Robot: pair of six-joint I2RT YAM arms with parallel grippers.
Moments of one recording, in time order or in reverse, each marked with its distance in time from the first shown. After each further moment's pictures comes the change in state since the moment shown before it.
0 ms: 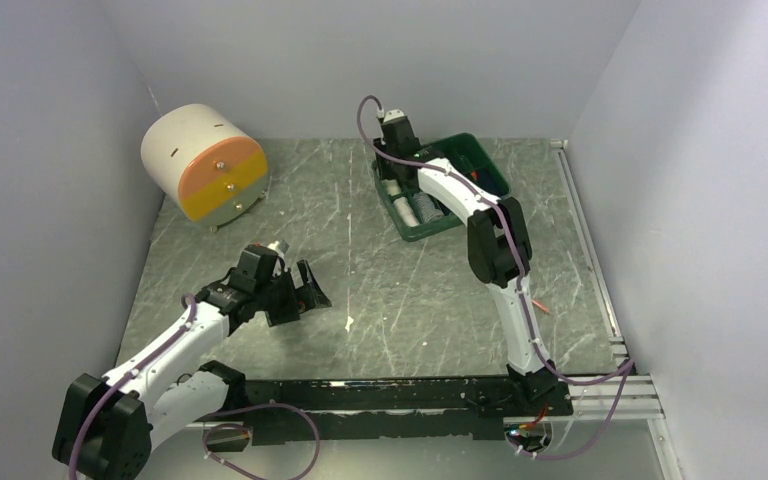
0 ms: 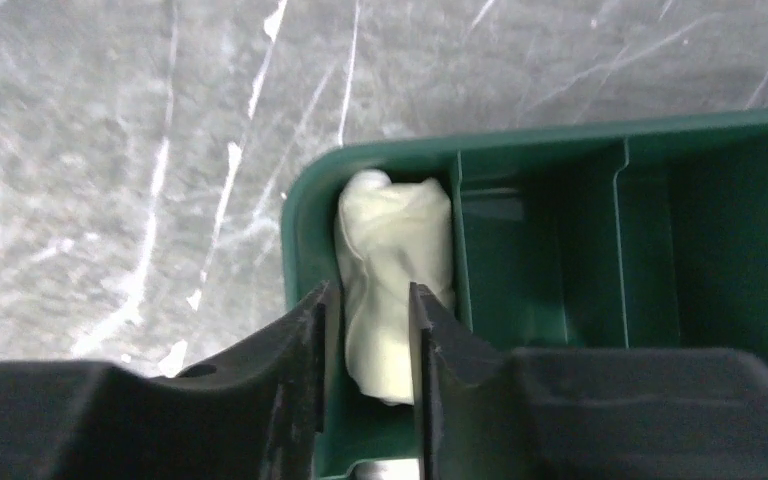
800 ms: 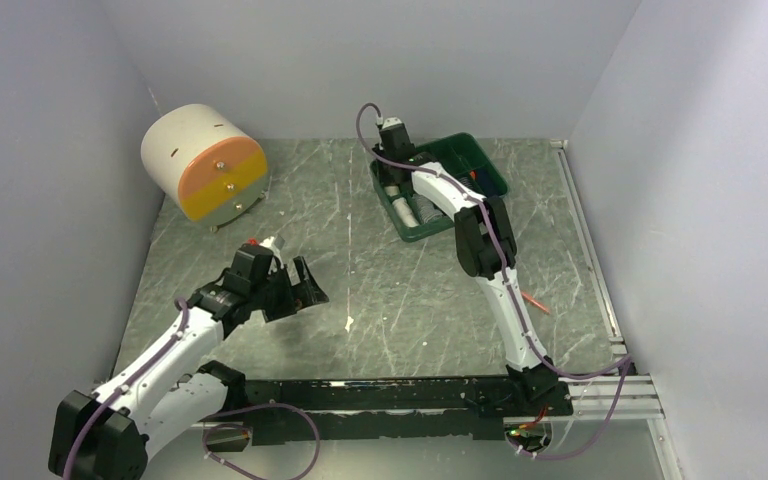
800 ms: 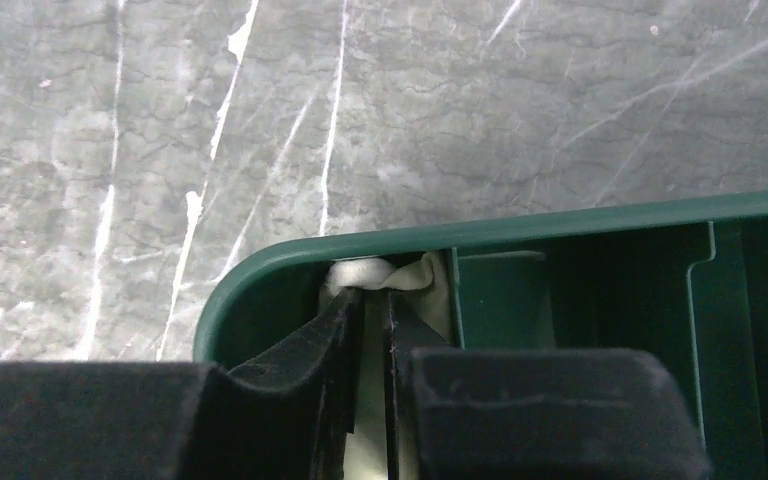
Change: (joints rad) left arm 0.000 -0.069 0.017 -0.029 -0.035 0.022; right arm -0.017 0.183 0.107 0.047 -0.040 0.029
